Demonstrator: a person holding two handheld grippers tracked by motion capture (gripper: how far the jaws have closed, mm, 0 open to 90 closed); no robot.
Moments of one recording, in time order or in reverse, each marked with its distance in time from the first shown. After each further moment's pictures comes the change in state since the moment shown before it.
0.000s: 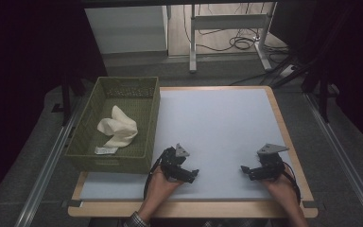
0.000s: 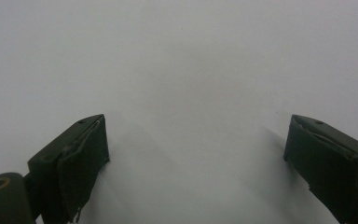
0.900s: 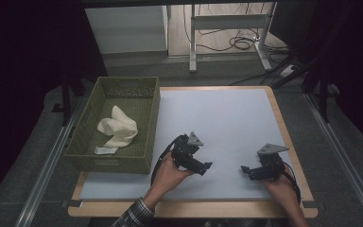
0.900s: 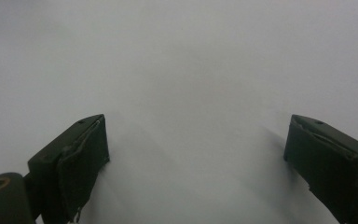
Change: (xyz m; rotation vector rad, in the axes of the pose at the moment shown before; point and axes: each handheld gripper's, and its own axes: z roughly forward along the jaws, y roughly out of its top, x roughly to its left) left arm -0.015 0.065 -0.019 -0.020 -0.091 0.107; right arm 0.000 0.000 0.000 0.000 0.000 -0.001
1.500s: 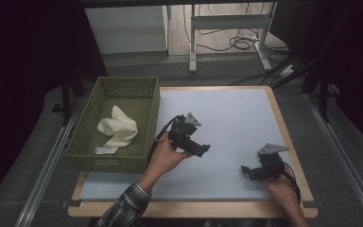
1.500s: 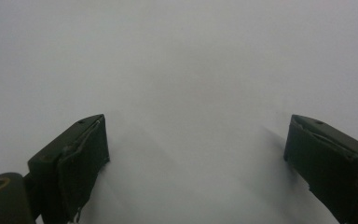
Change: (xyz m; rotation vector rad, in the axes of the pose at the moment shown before) left arm 0.033 0.043 -0.034 0.013 0.017 -0.008; right arm 0.000 0.000 0.000 -0.003 0.001 0.000
